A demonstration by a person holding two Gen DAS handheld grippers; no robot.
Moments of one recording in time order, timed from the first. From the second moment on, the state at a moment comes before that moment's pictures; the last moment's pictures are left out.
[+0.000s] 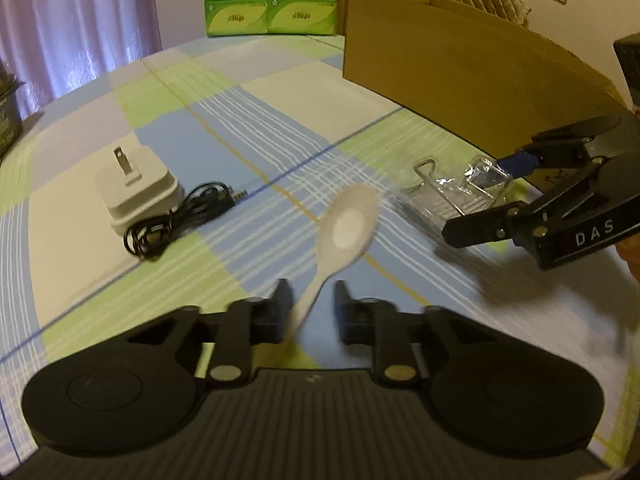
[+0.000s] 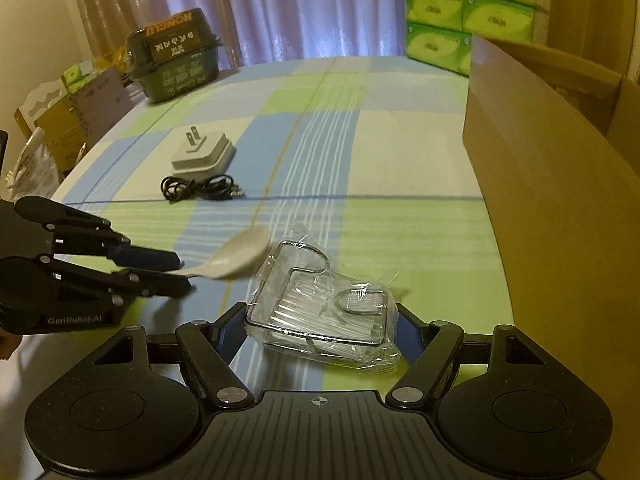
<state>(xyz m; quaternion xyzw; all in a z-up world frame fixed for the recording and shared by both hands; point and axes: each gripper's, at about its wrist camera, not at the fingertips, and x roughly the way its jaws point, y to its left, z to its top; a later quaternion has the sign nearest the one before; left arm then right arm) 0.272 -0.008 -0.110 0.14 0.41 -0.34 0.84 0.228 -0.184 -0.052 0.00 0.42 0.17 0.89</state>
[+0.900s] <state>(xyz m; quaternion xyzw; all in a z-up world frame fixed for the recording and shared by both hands) 0.241 -0.045 -0.111 0.12 0.38 -0.30 0.87 0.184 -0.207 -0.051 0.02 0.41 0.15 0.90</state>
